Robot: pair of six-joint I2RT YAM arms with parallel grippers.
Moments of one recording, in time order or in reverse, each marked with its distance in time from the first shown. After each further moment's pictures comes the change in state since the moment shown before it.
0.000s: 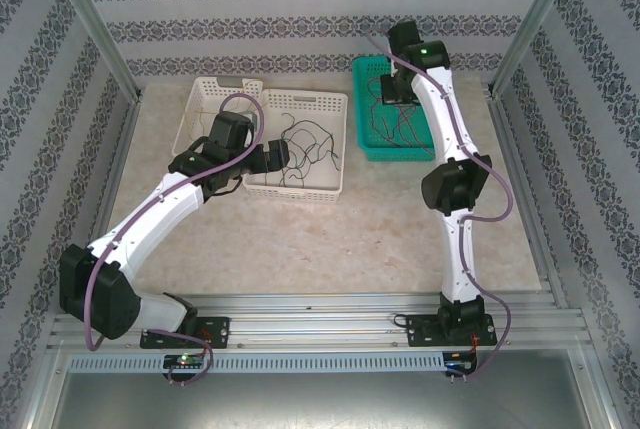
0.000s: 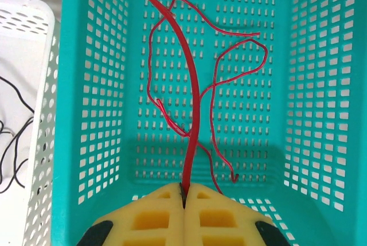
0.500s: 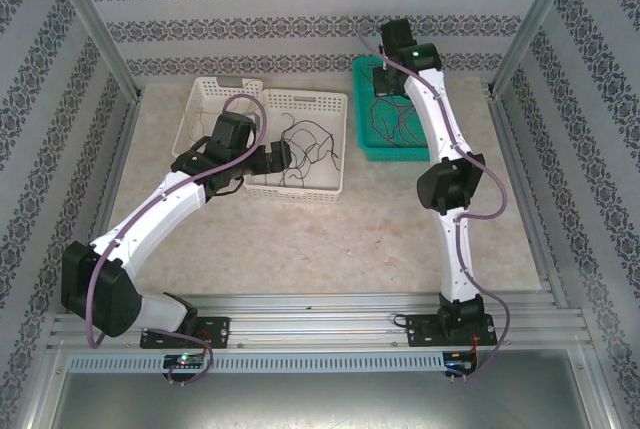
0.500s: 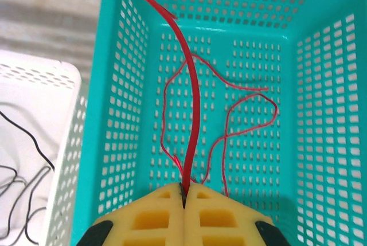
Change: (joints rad) left arm -0.006 0.014 0.002 0.000 0.011 0.000; right arm 0.027 0.040 0.018 0.173 0.023 -0.012
